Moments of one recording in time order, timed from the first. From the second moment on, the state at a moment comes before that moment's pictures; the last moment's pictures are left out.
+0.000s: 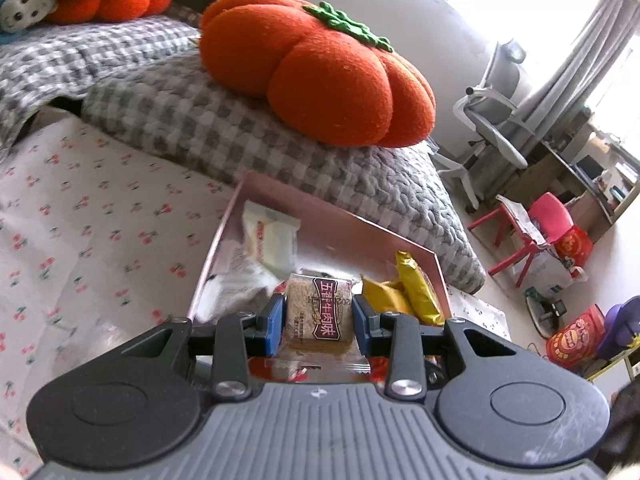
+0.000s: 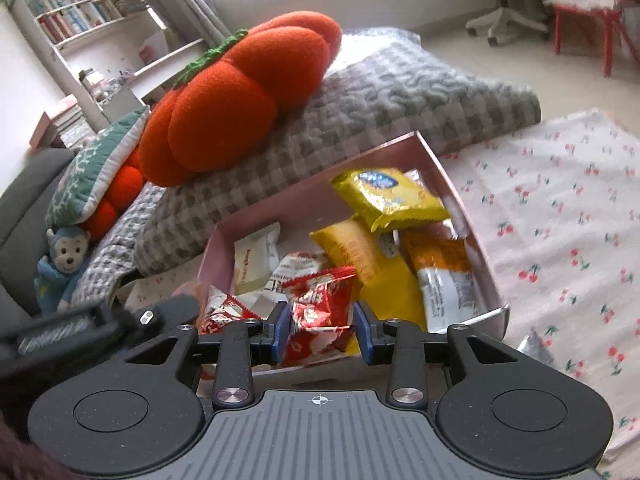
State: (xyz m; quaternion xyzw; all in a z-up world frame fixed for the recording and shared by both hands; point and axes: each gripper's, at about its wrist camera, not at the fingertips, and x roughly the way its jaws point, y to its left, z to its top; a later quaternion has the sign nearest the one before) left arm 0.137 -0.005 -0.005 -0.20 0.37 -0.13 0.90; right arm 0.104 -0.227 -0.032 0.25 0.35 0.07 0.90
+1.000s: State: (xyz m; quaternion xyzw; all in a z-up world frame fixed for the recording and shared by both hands) left arm 0.168 -0.042 0.002 -0.10 0.36 -0.16 0.92; right arm 0.094 -0.249 -0.017 0.23 0.33 0.06 0.91
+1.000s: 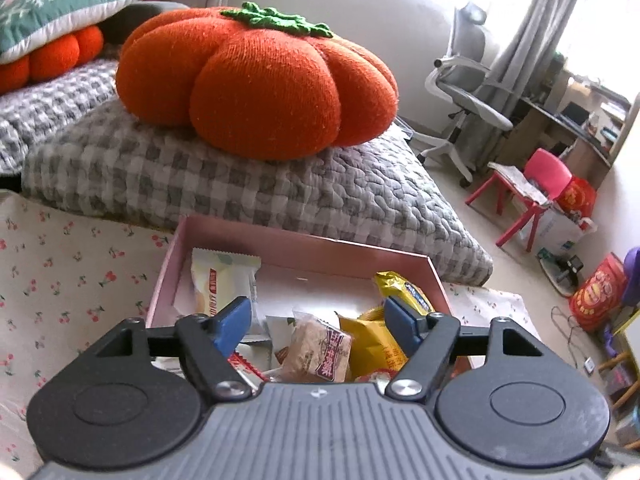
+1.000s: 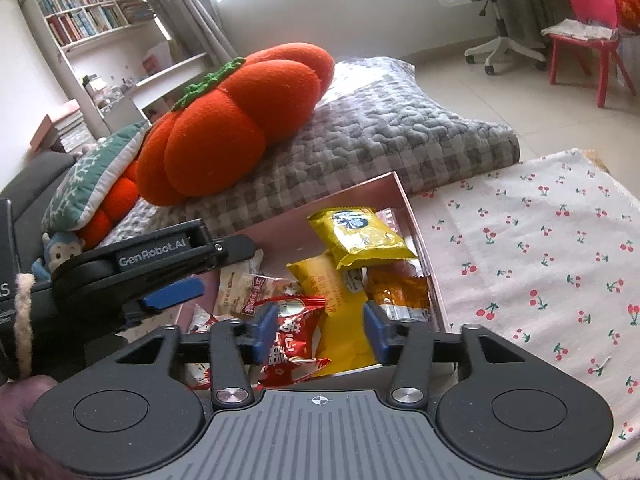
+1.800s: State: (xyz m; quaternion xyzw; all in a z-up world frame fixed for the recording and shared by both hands) left arm 0.093 -0.011 0.007 -0.04 0.39 -0.14 0.91; right arm 0.058 -0.249 0.006 0.16 0.34 0.07 0.92
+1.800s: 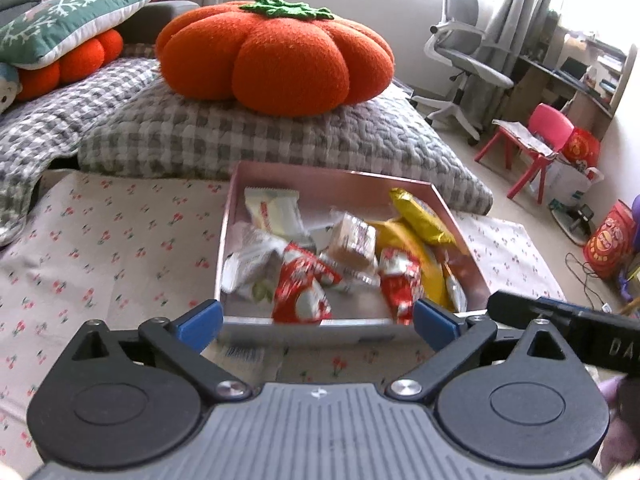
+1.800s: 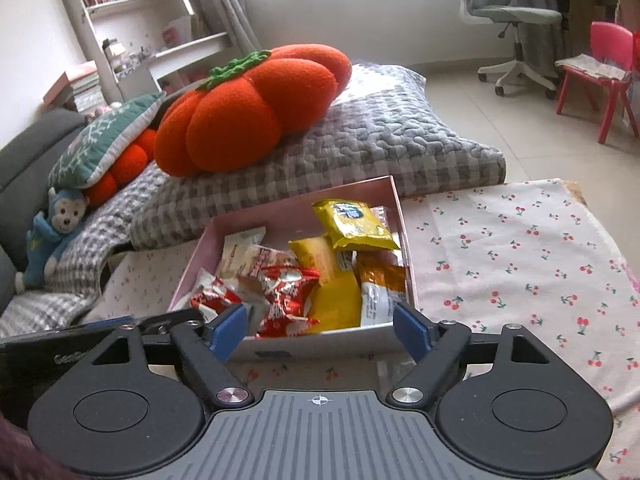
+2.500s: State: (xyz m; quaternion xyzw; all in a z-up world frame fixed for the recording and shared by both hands) left arm 0.037 0.029 -0.011 -0.02 0.36 -0.13 0.92; right arm 0.005 -0.267 -0.010 0.08 0.35 0.04 0.93
